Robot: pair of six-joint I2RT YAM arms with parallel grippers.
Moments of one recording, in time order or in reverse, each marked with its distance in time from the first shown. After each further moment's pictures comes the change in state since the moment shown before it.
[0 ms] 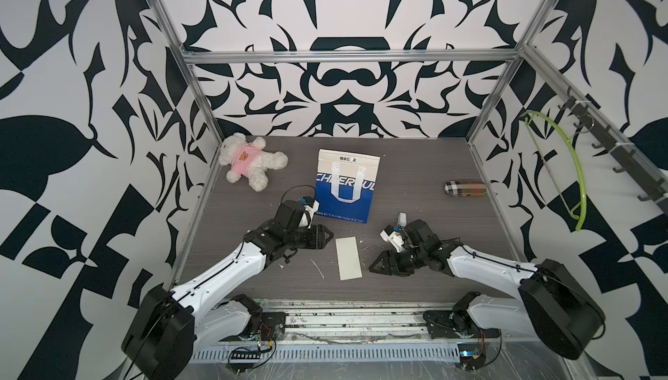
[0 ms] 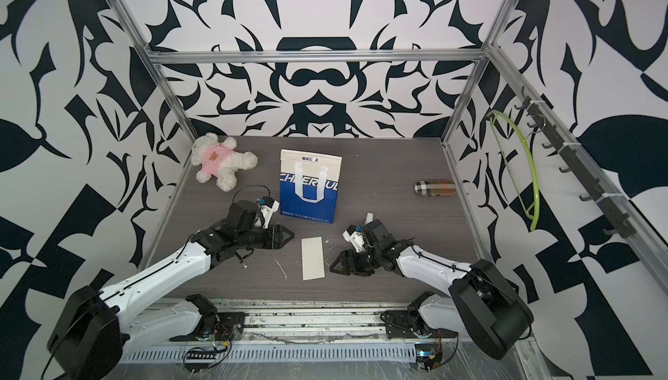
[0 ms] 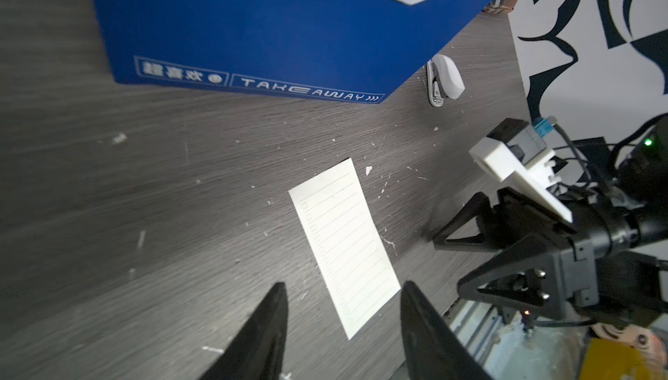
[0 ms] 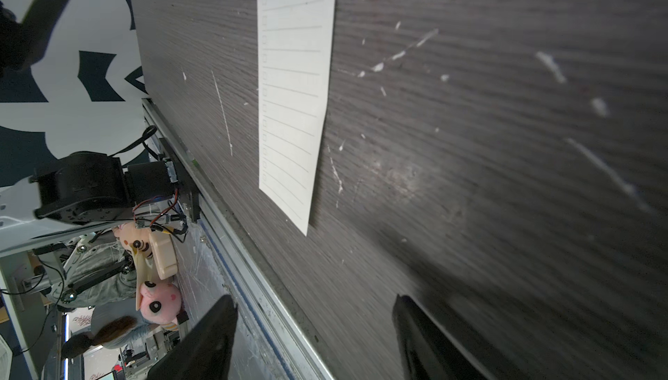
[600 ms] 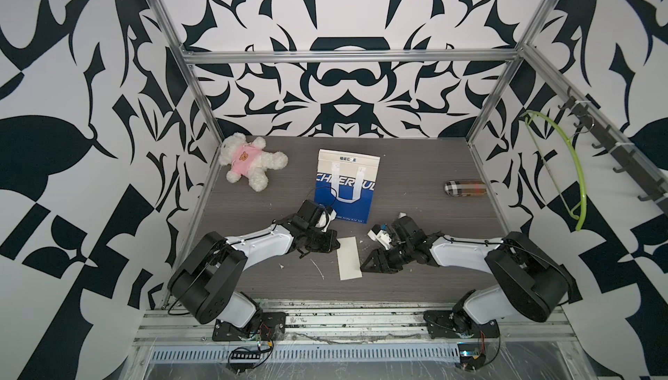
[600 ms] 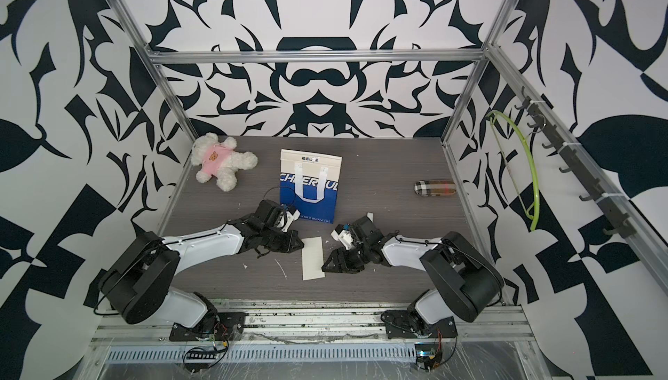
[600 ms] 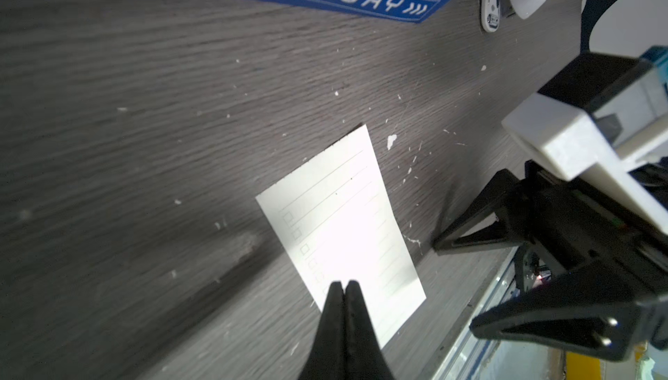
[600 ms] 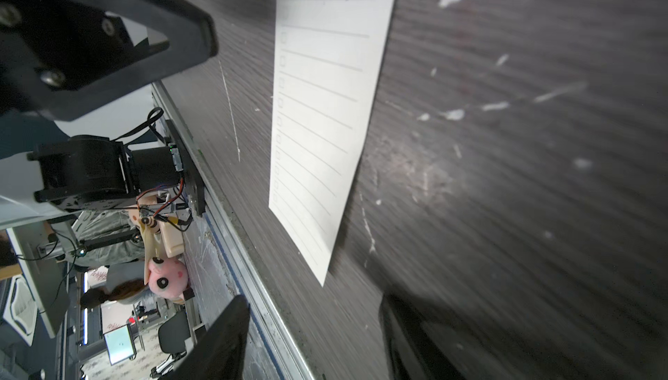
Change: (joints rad) left arm -0.031 0.365 0.084 0.080 0.124 0.035; right arm 0.049 0.229 0.084 0.131 -0.081 -0.032
